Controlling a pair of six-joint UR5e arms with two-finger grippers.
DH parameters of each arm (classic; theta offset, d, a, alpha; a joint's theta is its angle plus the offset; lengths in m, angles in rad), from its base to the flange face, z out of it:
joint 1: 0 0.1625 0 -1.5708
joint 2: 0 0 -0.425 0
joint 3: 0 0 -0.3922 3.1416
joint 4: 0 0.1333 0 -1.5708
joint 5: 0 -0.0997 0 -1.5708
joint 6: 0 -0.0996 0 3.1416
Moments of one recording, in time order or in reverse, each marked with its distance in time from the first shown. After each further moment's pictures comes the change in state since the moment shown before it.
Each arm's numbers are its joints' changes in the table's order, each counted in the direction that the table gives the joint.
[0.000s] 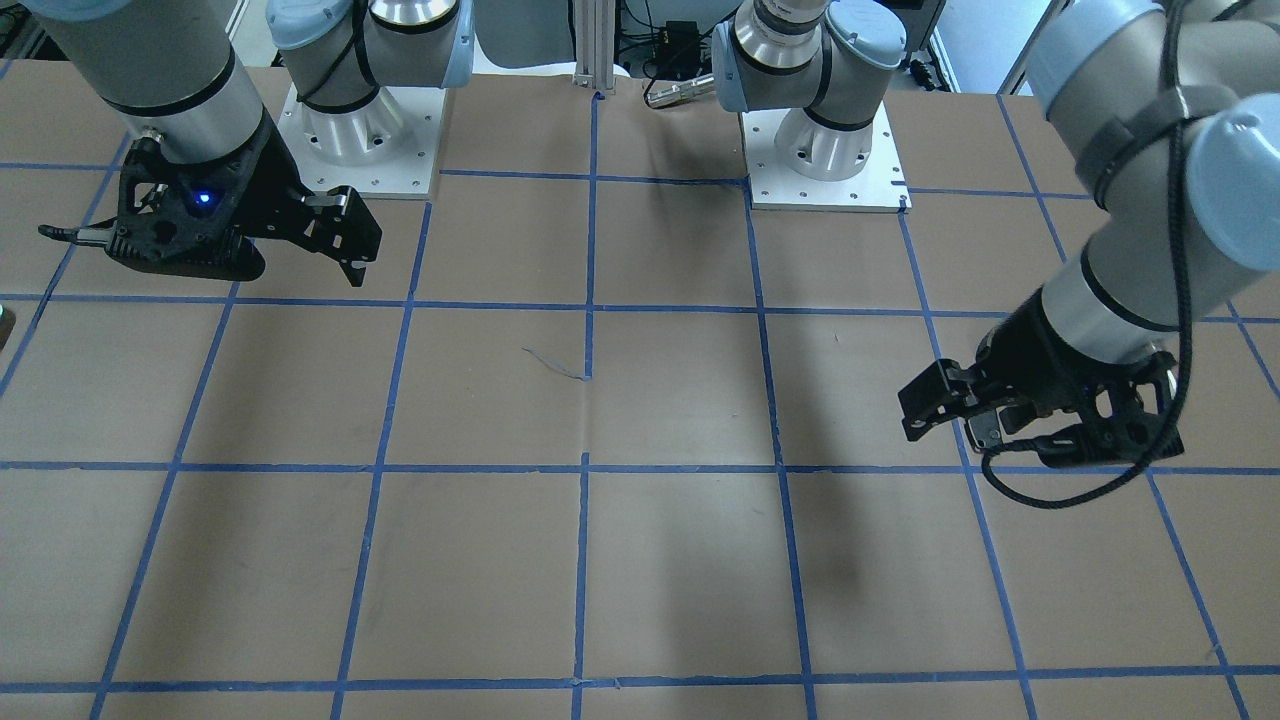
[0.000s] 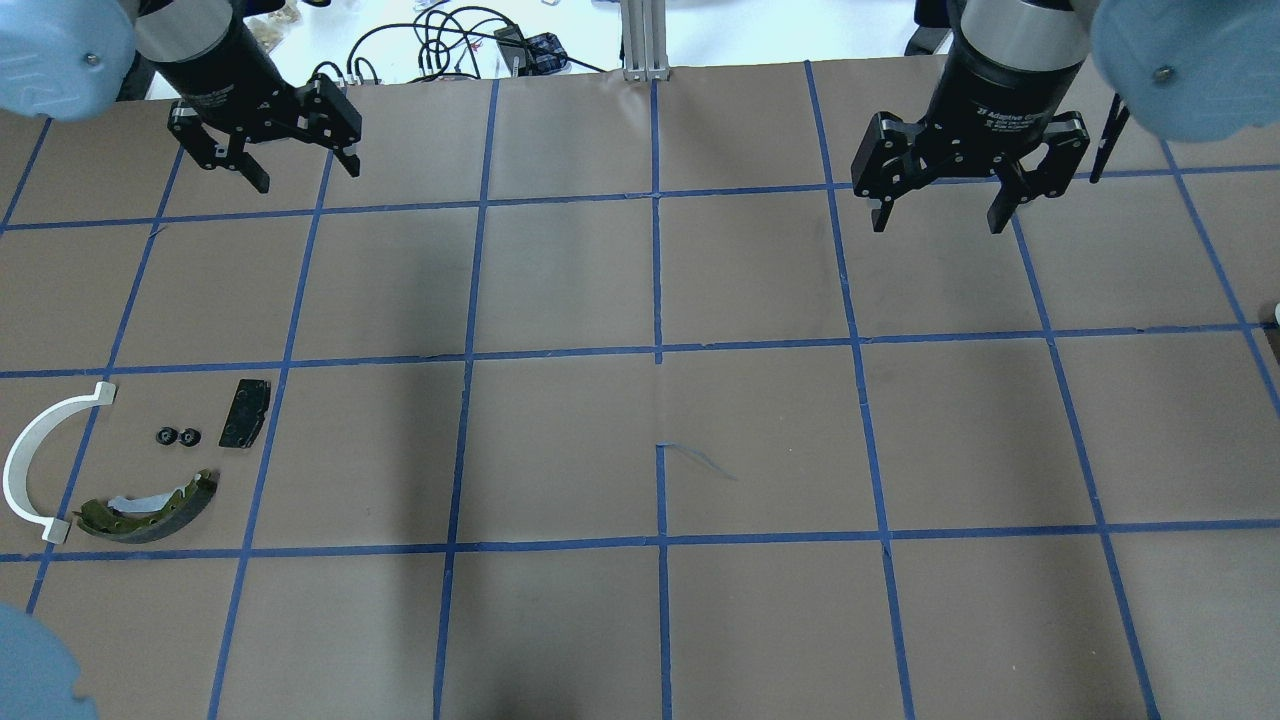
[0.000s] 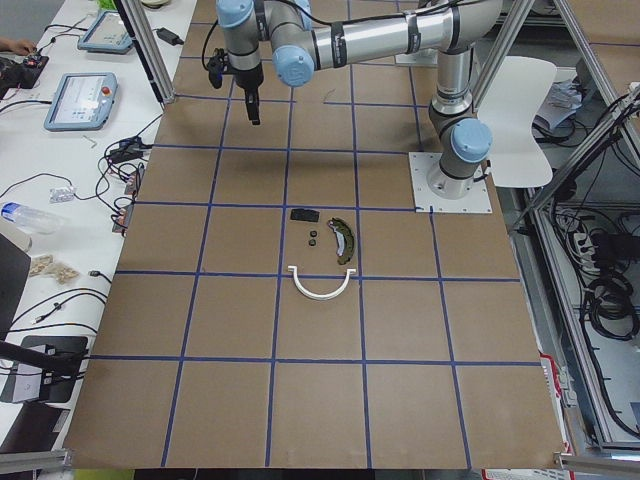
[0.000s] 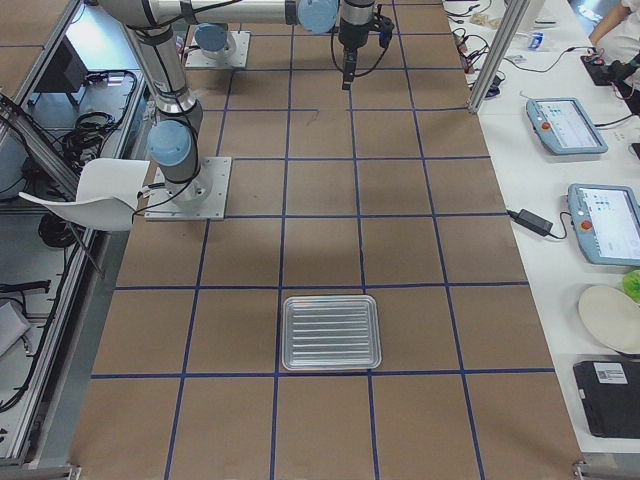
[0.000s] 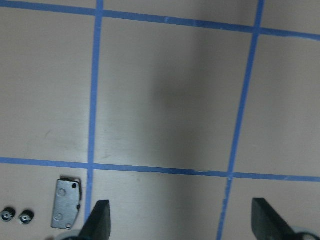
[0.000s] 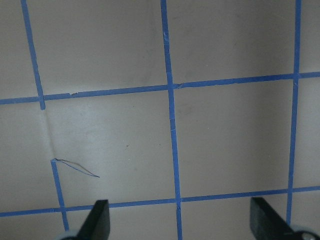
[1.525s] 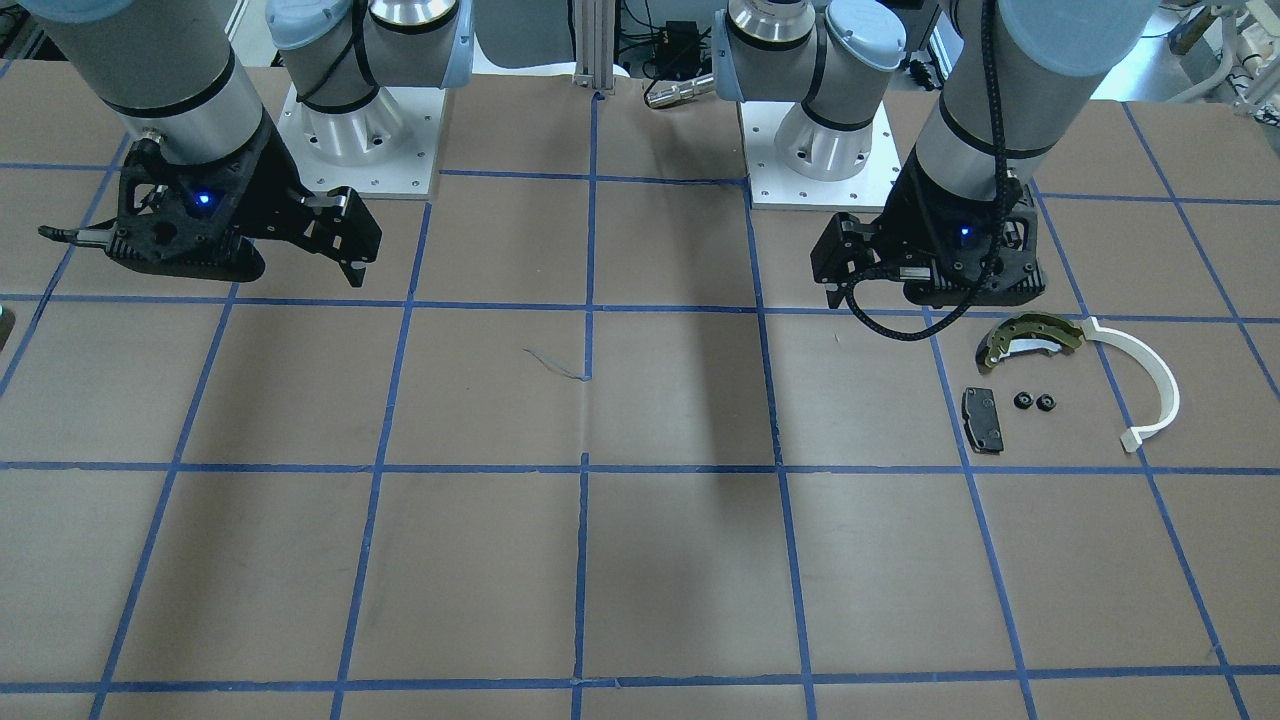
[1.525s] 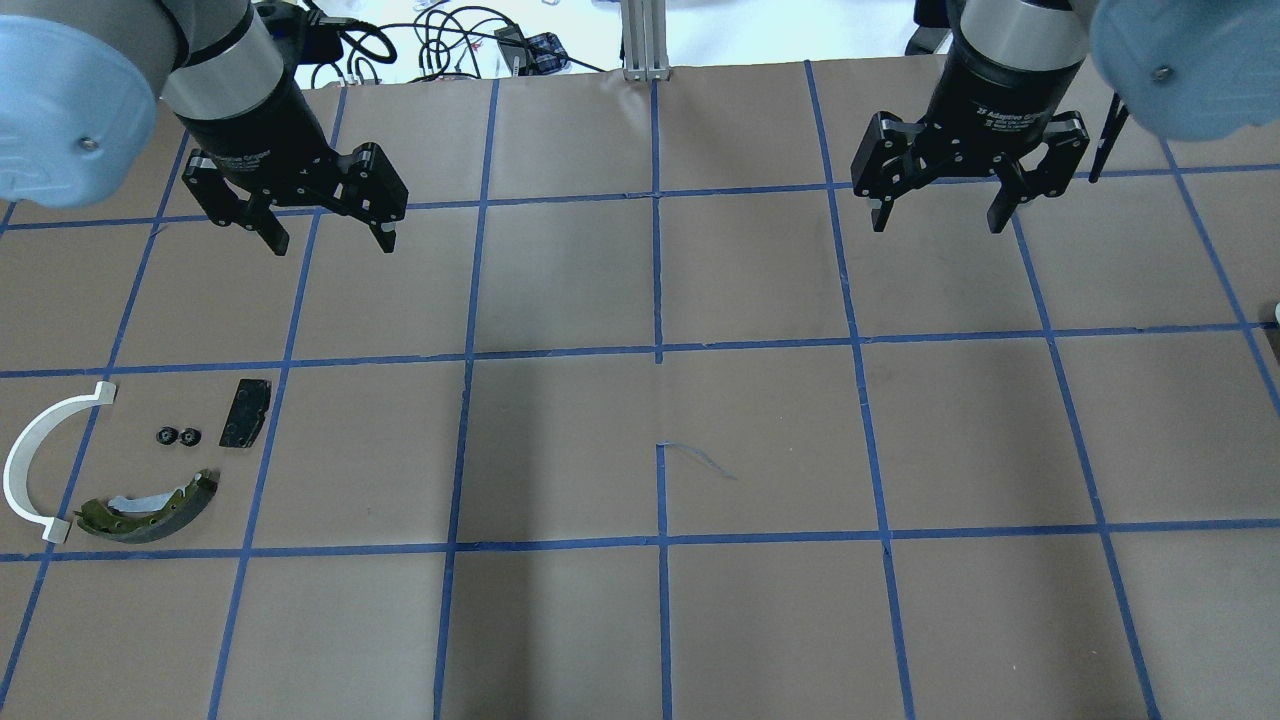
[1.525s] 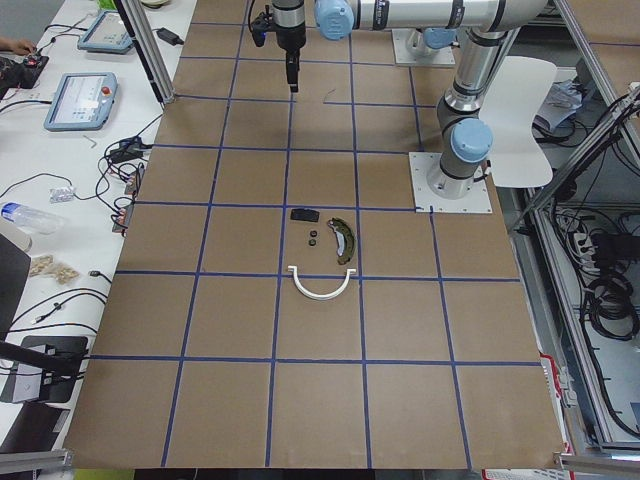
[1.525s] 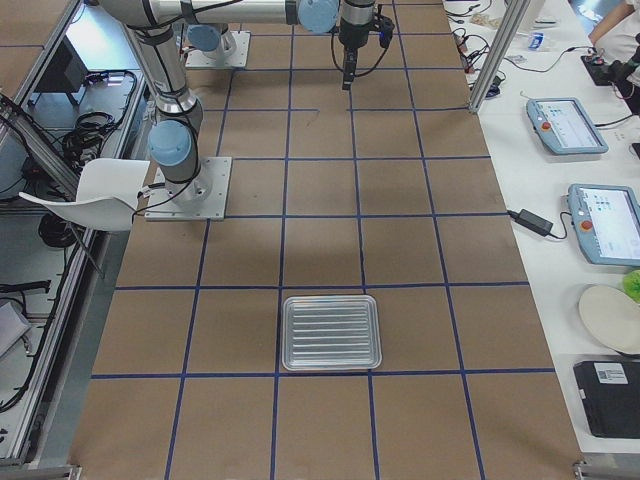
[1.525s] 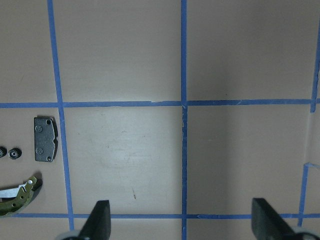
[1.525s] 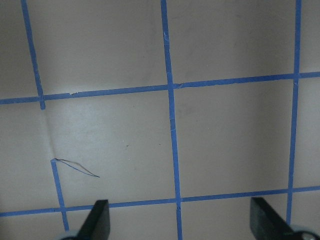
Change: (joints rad) left arm -0.091 -0.187 0.148 -0.089 -0.084 0.009; right arm 0.000 0.000 0.000 0.000 0.000 0.000
